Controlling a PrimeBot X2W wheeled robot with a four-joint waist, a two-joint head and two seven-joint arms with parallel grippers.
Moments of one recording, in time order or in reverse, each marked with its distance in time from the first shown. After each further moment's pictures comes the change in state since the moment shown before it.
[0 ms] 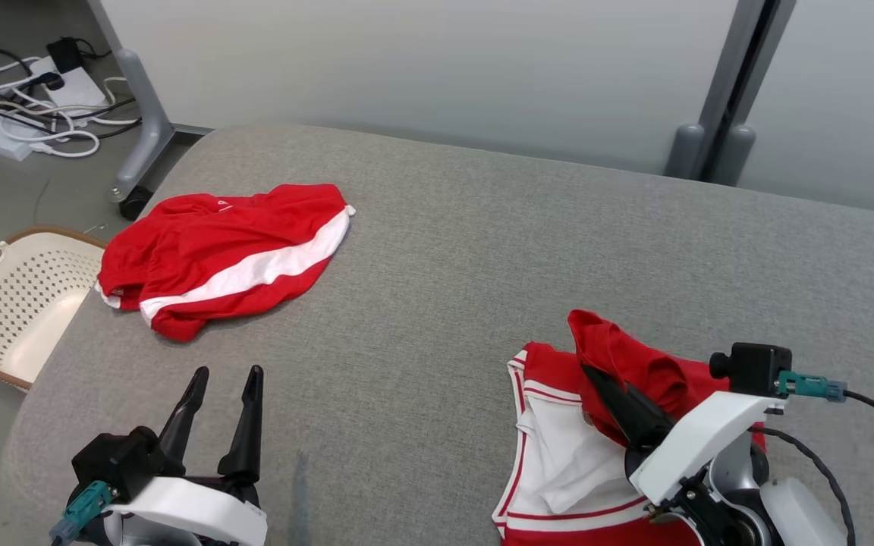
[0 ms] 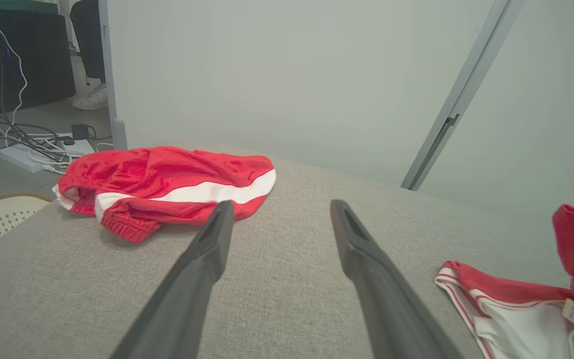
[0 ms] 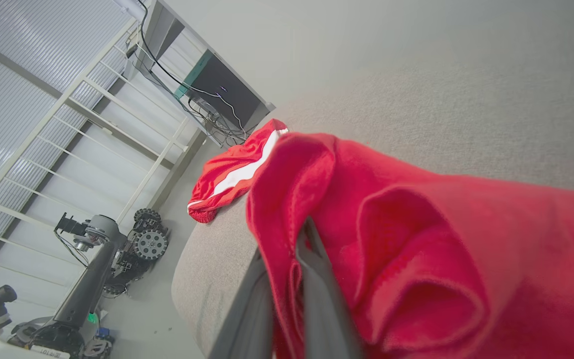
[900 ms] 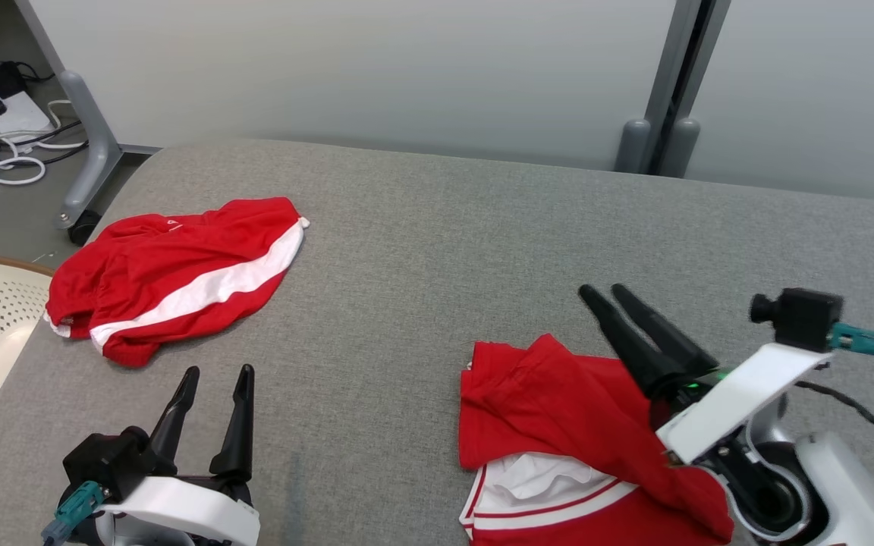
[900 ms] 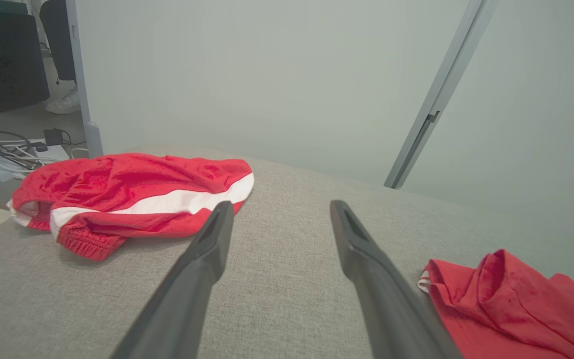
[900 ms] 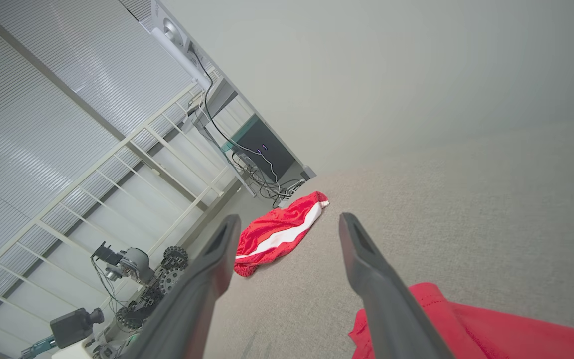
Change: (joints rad) left arm 0.002 0.005 0.016 0.001 0.001 0.002 0.000; right arm -0.063 -0.083 0.079 -0.167 0.128 -0.001 -0.079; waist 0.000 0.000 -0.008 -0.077
